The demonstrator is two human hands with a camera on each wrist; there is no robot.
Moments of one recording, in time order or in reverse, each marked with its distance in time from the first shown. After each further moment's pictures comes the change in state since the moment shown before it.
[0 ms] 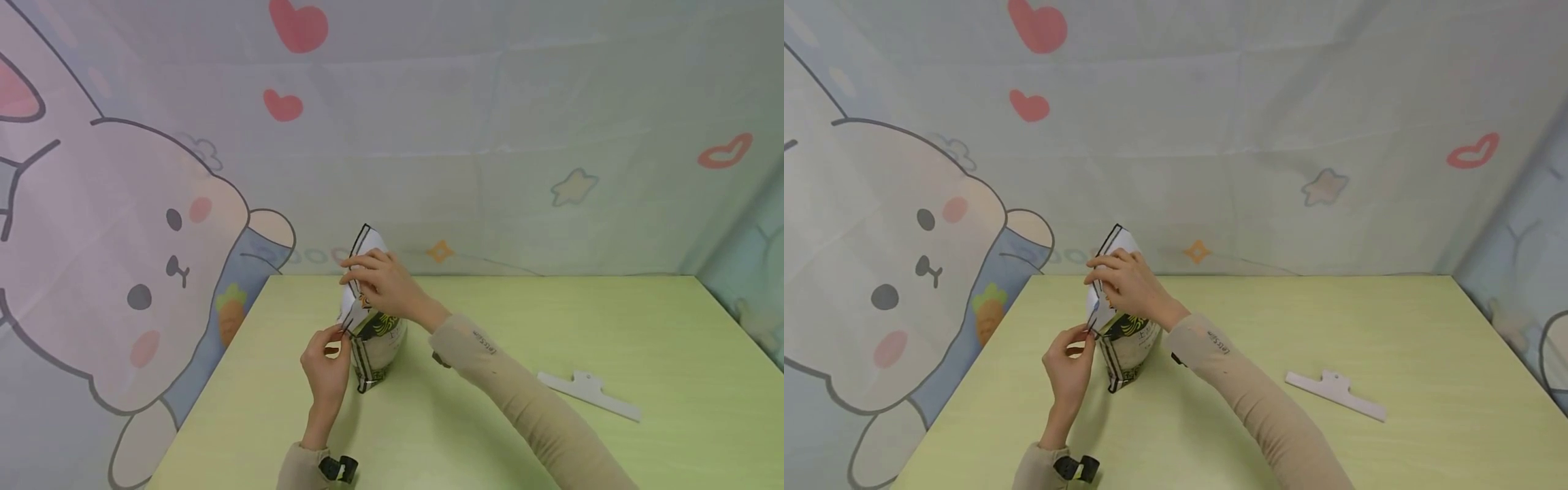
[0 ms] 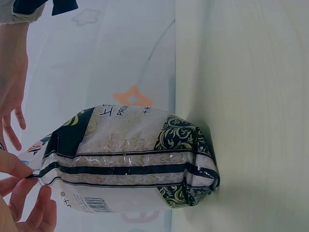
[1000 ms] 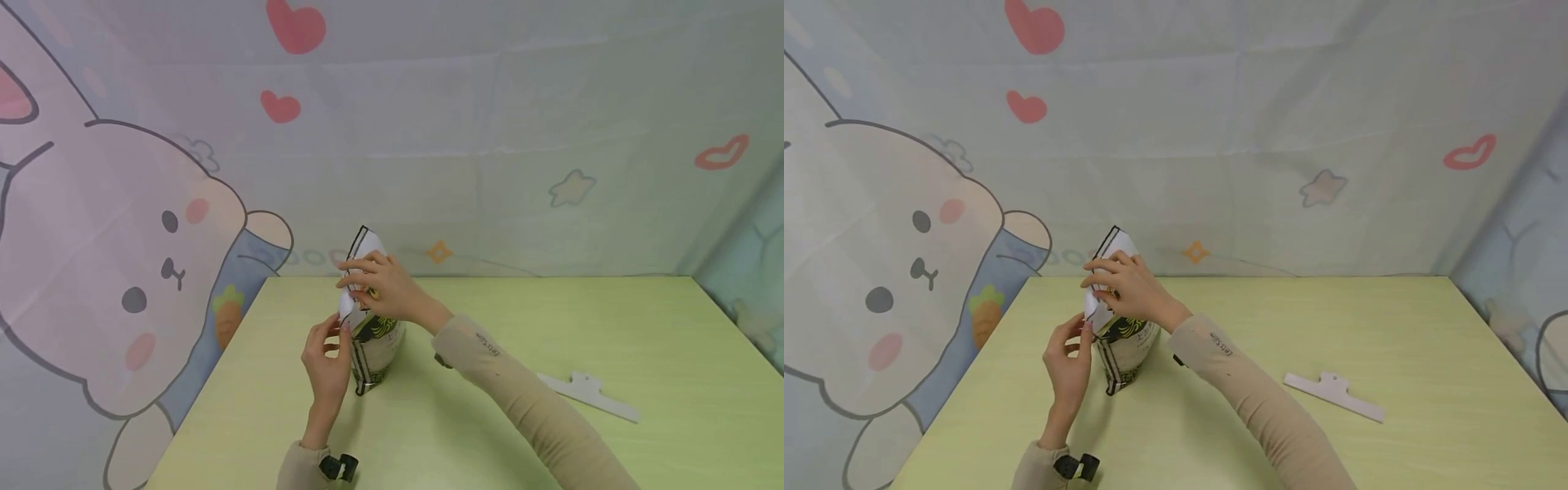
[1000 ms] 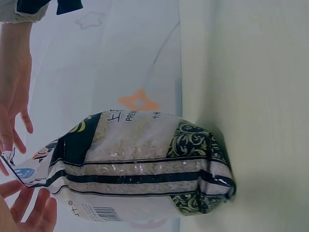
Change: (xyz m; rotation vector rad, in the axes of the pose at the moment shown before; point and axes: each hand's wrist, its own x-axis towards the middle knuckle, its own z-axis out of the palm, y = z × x) left_hand 0.006 0.006 0.006 -0.081 -0.022 -0.020; right_hand -0.003 0.005 -0.001 -0.039 -0.058 -0.038
